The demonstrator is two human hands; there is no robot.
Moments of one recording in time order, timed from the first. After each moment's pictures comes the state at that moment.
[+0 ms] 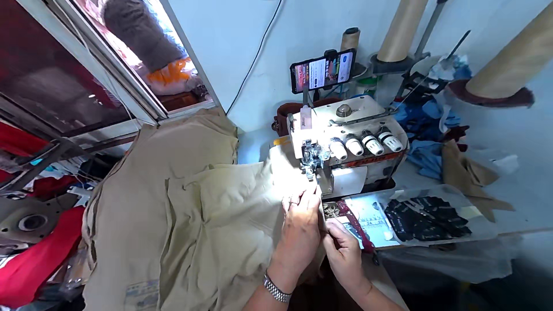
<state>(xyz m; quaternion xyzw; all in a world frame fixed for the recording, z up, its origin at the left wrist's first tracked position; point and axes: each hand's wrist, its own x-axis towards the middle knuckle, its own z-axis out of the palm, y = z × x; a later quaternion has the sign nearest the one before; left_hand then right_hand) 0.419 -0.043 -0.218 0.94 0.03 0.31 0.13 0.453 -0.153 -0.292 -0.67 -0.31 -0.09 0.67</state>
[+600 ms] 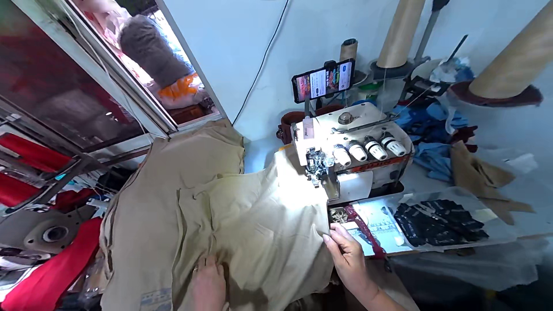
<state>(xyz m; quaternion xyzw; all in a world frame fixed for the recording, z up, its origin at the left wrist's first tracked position) 0.242 0.072 -0.240 0.88 0.47 0.10 0.06 0.455 -0.145 -0.304 -0.66 -0.33 -0.09 0.66</state>
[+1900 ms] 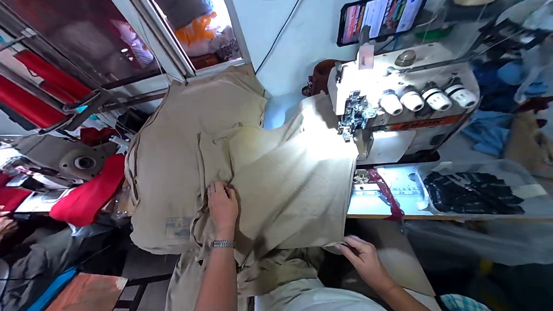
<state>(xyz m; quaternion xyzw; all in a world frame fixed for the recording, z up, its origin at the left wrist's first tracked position) 0.256 0.122 -0.278 0.83 0.48 0.27 0.07 0.410 -0.220 -0.413 -0.73 -0.40 0.10 0.54</state>
